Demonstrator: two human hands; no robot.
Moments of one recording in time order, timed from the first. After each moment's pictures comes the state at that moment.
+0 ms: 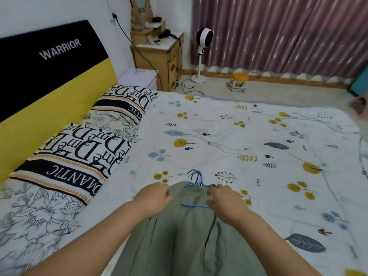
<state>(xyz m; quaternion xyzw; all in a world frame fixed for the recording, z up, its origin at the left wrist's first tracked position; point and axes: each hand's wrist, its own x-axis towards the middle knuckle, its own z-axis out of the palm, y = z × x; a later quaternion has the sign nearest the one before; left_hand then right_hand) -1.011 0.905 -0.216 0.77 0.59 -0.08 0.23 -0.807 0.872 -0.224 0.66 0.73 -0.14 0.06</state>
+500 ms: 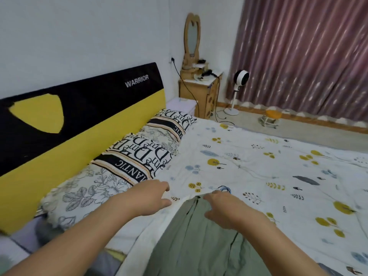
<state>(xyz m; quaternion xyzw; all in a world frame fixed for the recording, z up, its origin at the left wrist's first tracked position) -1.131 0.730 -0.066 0.75 0.64 -0.09 0.17 -0.929 0.747 -0.092 0.54 0.82 -0.15 0.12</state>
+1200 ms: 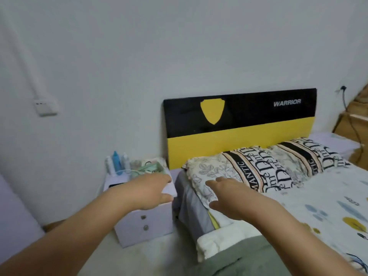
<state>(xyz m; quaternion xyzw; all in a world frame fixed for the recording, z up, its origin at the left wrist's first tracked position) -1.188 0.402 -0.003 0.43 0.89 -0.01 0.12 -1.063 0.561 -0.006 0.15 0.98 -0.04 0.11</state>
